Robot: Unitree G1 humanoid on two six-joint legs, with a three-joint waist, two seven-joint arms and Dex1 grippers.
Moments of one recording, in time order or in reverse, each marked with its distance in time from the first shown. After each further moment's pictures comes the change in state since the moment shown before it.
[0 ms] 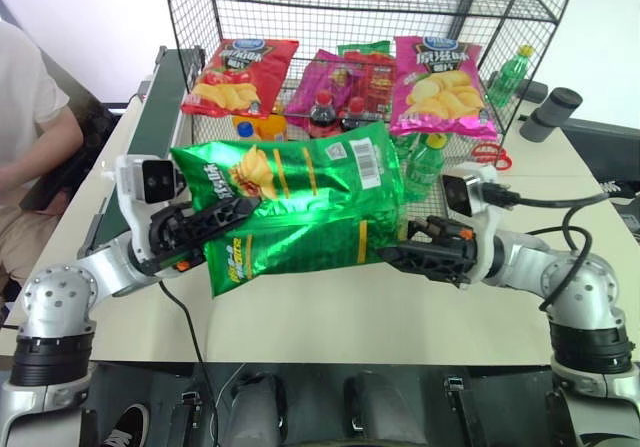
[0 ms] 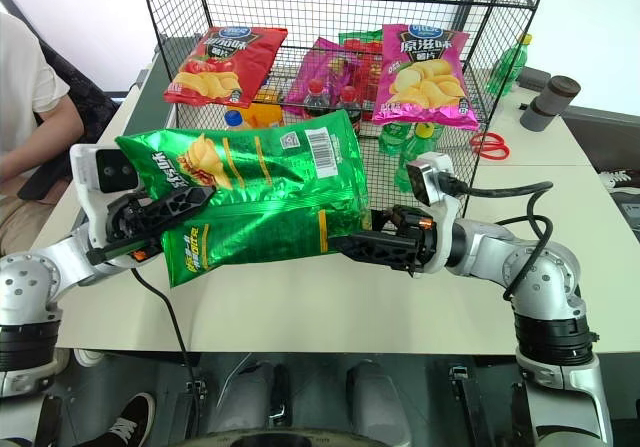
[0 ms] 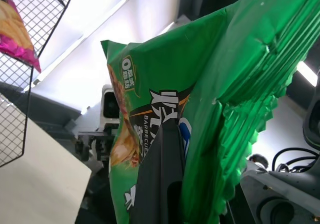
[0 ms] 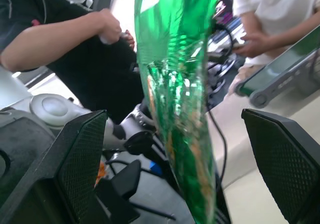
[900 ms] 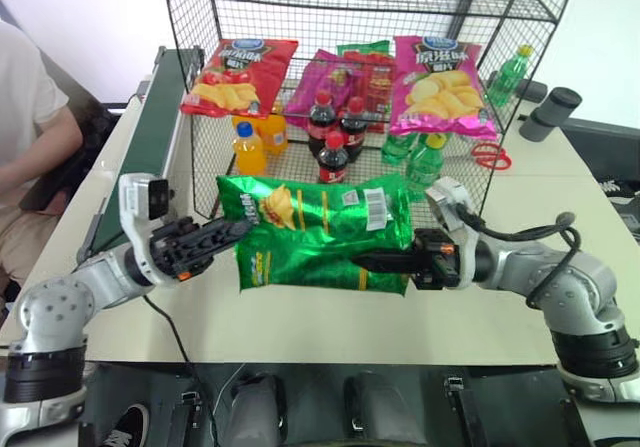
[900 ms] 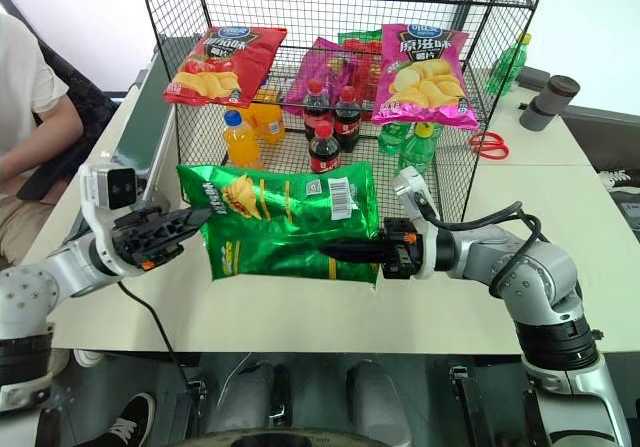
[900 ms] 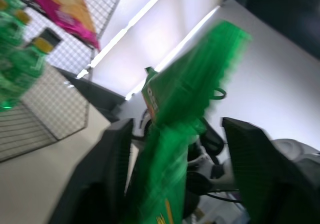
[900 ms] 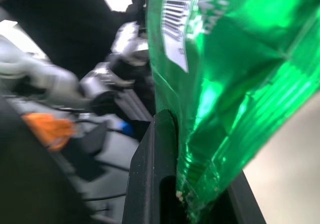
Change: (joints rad) left arm 0.111 -0.011 0.101 -0.002 0.306 -0.034 -0.072; right arm 0.033 -0.074 0.108 -0.054 -0.314 -0.187 0.063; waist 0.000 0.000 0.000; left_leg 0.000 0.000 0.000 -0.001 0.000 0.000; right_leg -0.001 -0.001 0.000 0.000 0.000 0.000
